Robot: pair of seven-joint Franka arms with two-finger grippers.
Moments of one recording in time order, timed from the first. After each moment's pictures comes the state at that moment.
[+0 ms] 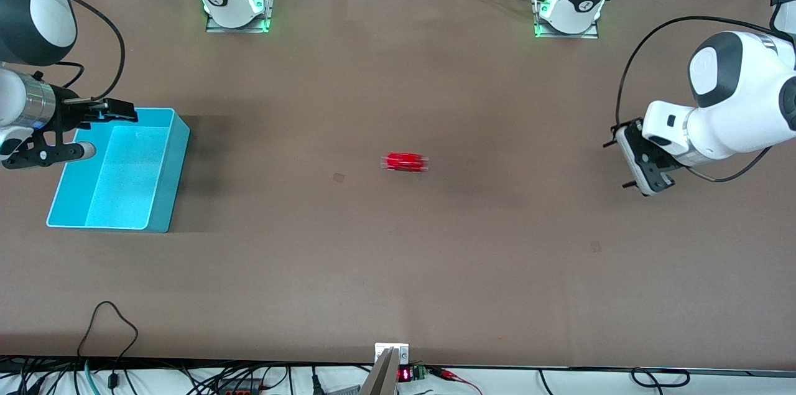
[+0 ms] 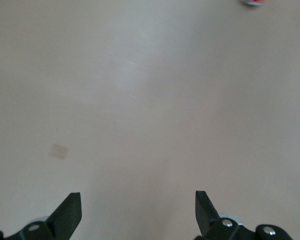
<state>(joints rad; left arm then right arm) 0.25 0.22 -0.30 -1.83 -0.14 2.01 1.04 0.01 0.20 -0.04 -1.59 -0.03 1.51 -0.20</state>
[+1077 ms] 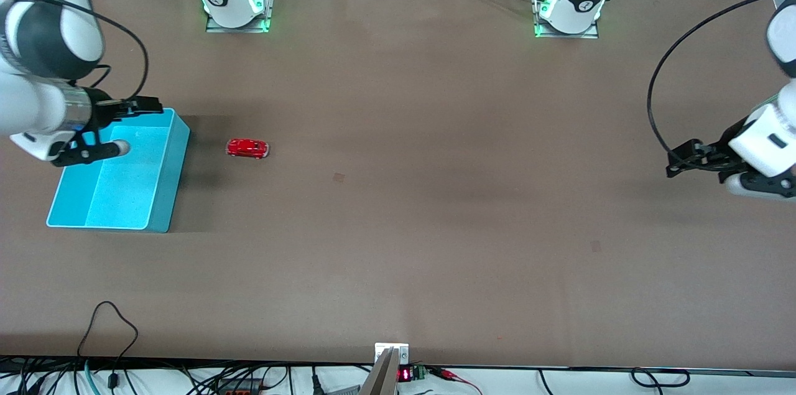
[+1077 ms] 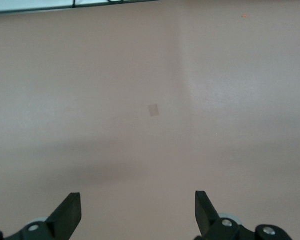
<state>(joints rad) 0.11 0.20 -0.07 -1.55 -0.02 1.82 0.10 0.02 0.16 -0.03 -1.81 0.02 1.59 -0.26</state>
